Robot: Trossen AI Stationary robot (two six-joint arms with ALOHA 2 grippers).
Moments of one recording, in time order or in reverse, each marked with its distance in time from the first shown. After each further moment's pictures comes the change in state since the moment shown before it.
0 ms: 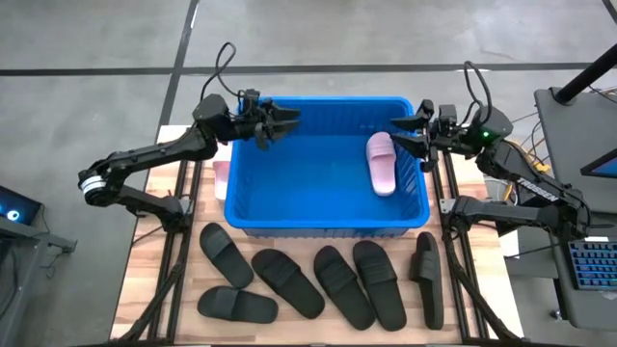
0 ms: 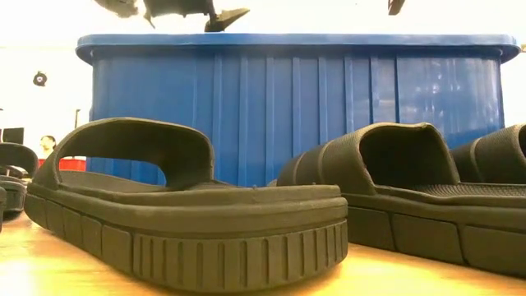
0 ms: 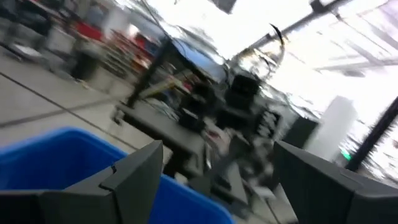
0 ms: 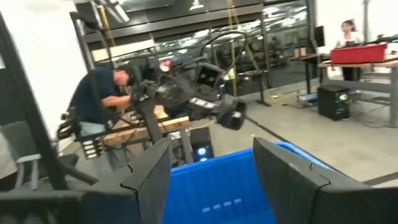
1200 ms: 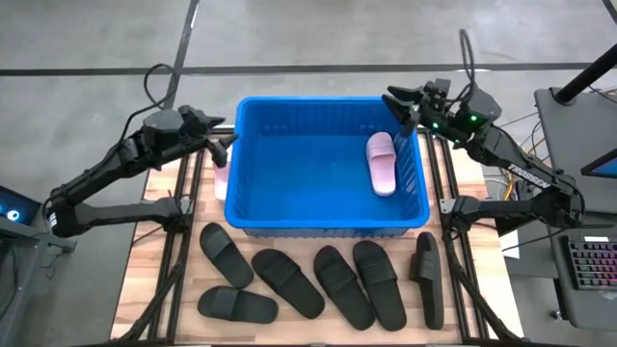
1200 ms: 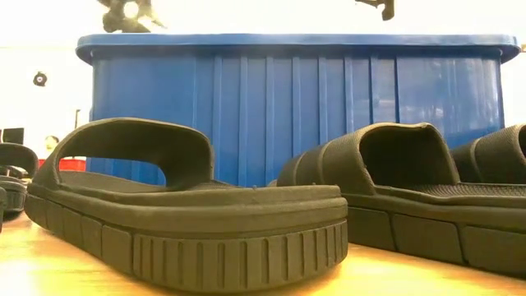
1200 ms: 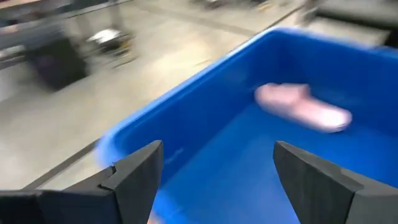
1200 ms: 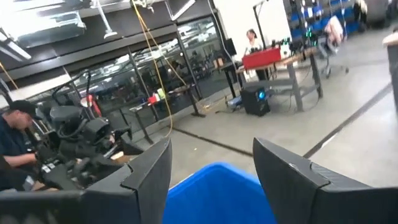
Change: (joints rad) left arm -0.004 -0.504 0.015 -1.125 -0.709 0.572; right arm 0.000 0.182 0.164 -0.003 0.362 0.118
